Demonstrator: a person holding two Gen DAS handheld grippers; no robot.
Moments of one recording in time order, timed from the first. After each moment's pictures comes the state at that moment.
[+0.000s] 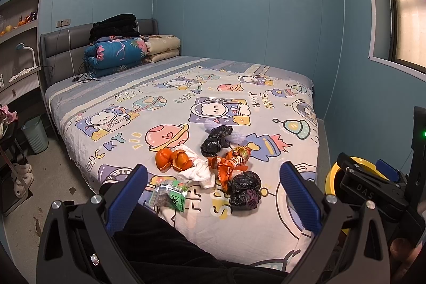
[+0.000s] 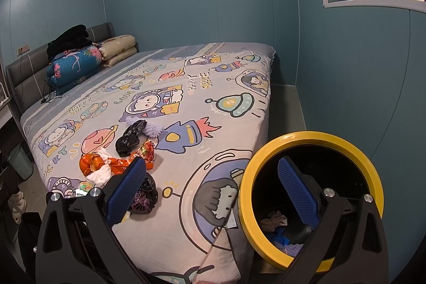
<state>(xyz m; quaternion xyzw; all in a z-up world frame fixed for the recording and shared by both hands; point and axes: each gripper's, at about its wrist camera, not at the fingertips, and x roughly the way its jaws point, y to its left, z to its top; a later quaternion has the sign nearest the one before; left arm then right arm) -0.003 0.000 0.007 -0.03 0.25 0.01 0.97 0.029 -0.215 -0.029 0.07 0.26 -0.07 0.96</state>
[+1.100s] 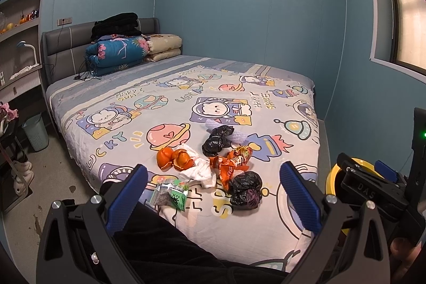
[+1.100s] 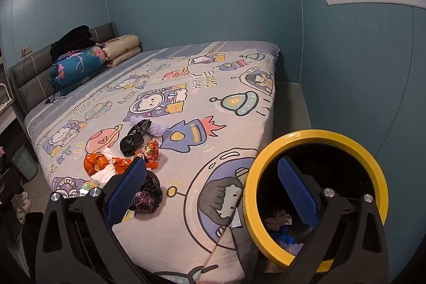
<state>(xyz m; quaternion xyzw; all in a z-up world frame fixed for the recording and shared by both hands) -0.002 0.004 -0.003 -0.03 0.25 0.01 0.97 0.030 -0.216 -0.028 0.08 0.27 -0.06 0.96</state>
